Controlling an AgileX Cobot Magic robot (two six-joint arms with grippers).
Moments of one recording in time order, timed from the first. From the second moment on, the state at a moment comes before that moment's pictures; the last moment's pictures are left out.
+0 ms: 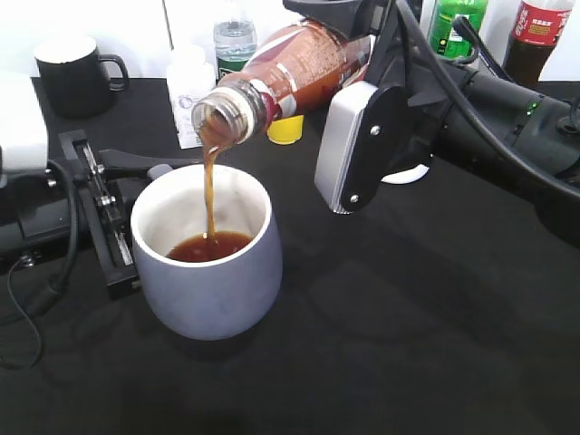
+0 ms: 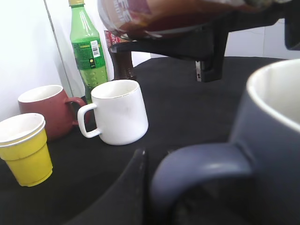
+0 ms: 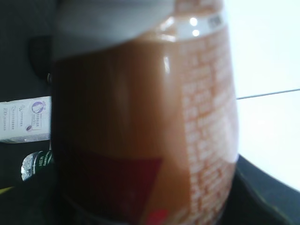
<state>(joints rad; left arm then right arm) -0.33 1.51 -0.42 0.88 -1.10 -0.27 0.59 1.60 -0.71 -0.39 -0.95 -1.14</state>
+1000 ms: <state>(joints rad) -0.33 1.51 -0.42 0.88 -1.10 -0.27 0.59 1.60 -0.71 -0.39 -0.96 -1.17</state>
